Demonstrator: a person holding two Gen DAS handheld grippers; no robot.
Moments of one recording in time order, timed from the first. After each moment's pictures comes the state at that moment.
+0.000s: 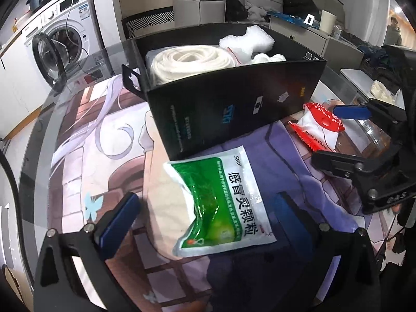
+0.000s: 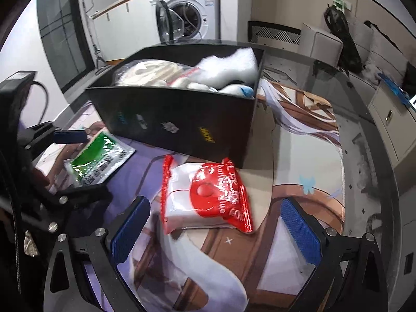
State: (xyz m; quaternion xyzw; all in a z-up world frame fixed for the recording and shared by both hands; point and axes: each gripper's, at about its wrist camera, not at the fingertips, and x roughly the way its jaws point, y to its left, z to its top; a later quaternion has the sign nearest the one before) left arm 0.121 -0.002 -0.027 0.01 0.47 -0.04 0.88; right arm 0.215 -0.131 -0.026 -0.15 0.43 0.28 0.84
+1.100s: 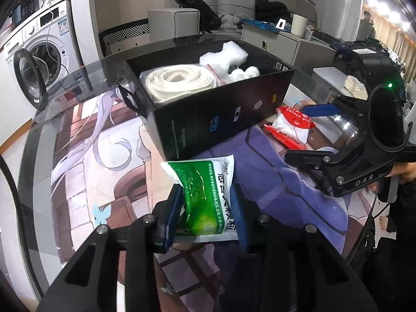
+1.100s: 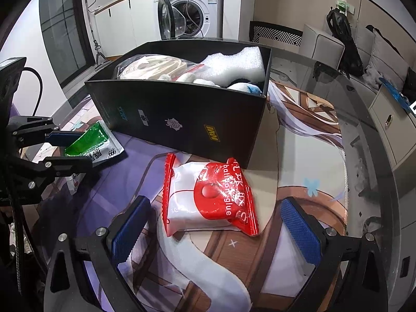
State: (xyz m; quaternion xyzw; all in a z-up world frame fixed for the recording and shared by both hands) left arm 0.102 0.016 -0.004 0.02 0.44 -0.12 0.89; right arm 0.209 -0.124 -0.026 -0.17 0.42 0.29 0.84
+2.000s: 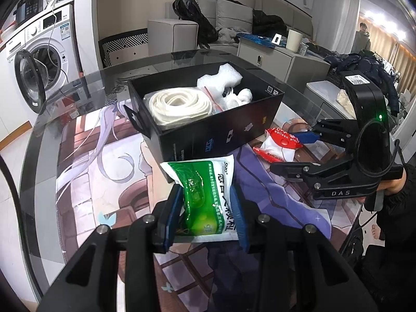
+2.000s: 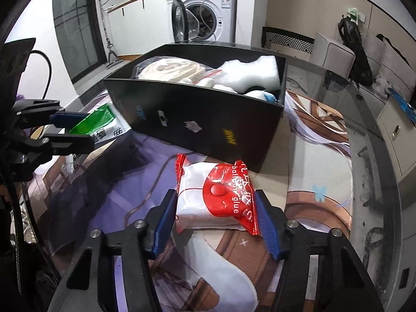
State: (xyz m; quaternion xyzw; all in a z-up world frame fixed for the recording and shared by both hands) left arm 0.095 0.022 0.017 -0.01 0.41 -0.13 0.90; right arm 0.195 -0.121 -0.022 -0.18 0.41 0.33 0.83
